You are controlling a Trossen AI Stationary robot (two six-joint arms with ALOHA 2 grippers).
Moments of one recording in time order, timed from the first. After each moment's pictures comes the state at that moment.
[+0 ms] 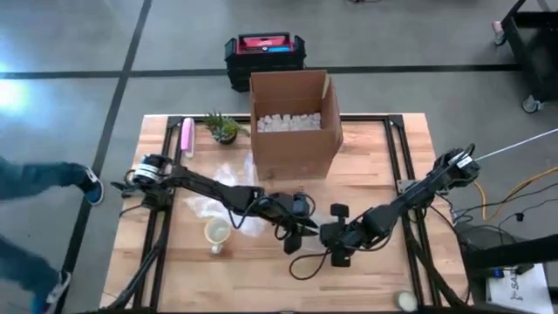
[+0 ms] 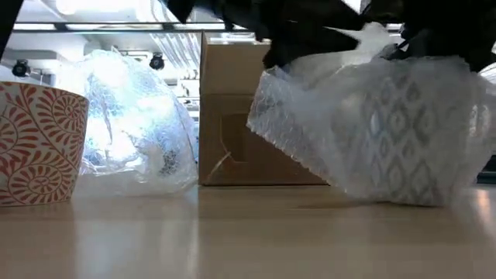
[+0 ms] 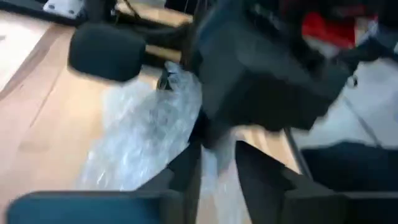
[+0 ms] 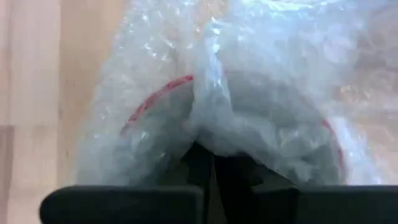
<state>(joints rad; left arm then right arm) -0.21 1.82 1.31 0.04 0.08 -0.32 0.54 1.65 1.02 -0.59 0.28 0.51</state>
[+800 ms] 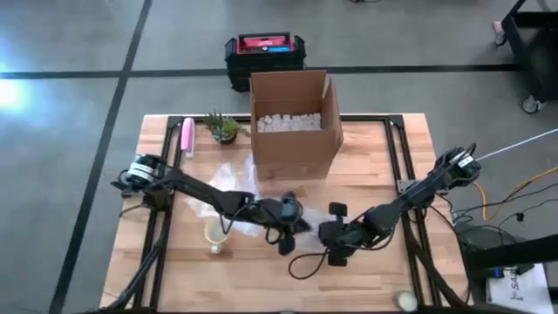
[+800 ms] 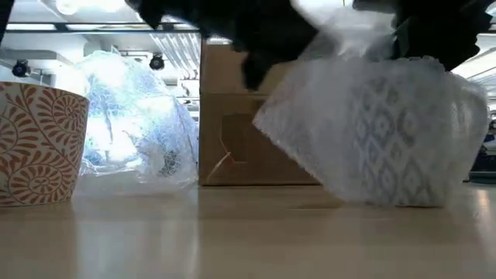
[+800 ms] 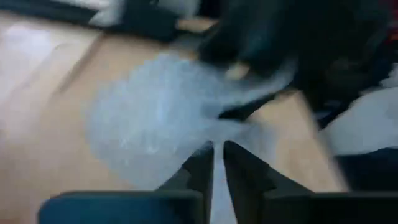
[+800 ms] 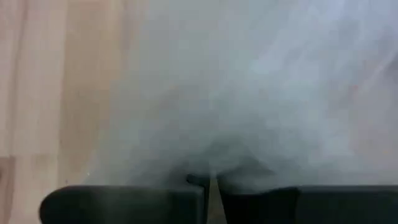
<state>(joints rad) -0.25 1.88 1.21 0.31 -0.03 -0.32 0.54 1.65 1.02 -0.54 0.35 0.49</state>
